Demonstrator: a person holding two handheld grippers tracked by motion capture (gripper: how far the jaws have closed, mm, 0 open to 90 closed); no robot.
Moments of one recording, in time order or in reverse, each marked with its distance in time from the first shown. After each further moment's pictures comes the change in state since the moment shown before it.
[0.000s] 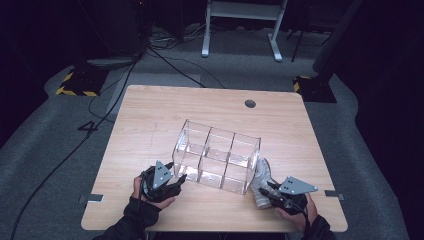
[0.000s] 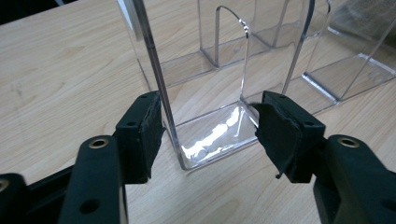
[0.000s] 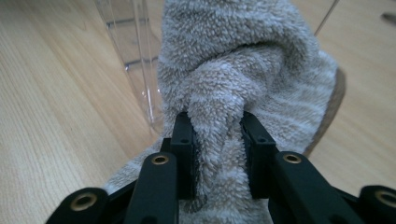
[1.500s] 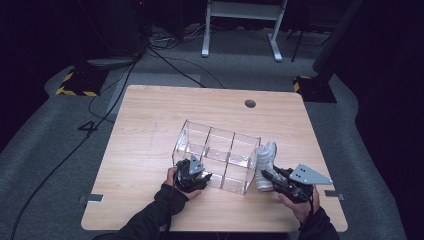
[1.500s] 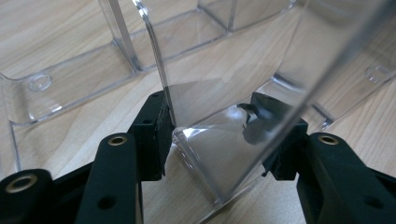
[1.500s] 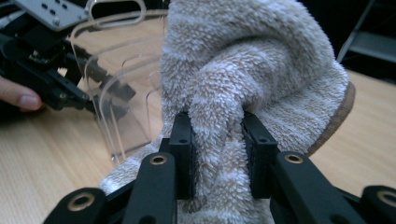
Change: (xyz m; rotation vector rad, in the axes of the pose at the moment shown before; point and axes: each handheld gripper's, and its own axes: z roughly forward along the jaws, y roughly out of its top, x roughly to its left) left arm -0.028 0.018 0.089 0.137 -0.177 0.059; right arm -0.013 0.038 -0.019 -0.222 -0.070 0.062
